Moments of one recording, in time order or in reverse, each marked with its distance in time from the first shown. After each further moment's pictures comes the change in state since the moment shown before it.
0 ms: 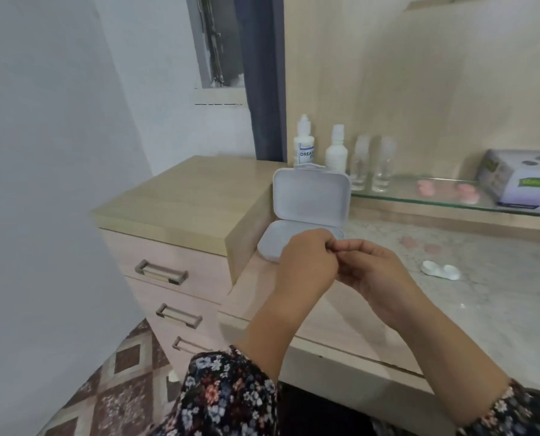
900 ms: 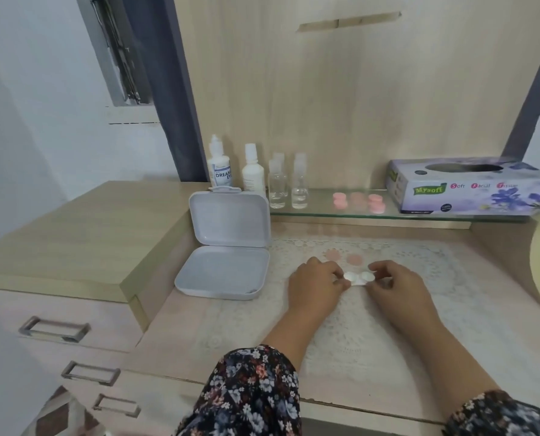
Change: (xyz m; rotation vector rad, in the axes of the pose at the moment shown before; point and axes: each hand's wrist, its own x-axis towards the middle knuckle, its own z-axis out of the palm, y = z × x) left_hand 0.055 0.029 0.158 0.149 -0.252 0.117; right_hand 0.022 0.002 -0.177 -0.985 0.498 -0.149
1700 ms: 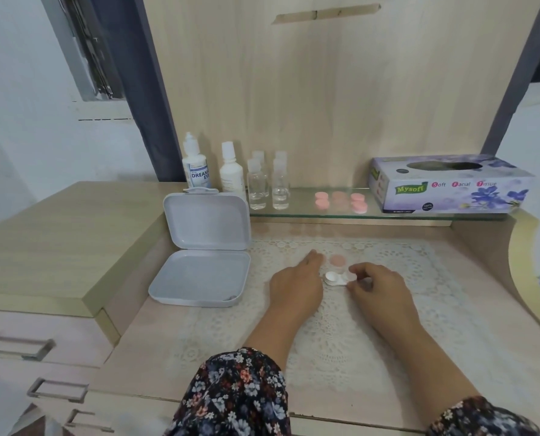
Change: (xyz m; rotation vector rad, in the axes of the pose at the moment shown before) left_hand 0.007 0.004 -0.003 0.216 -0.096 0.069; right_hand 0.005 0.005 0.005 -0.104 0.043 -0.048
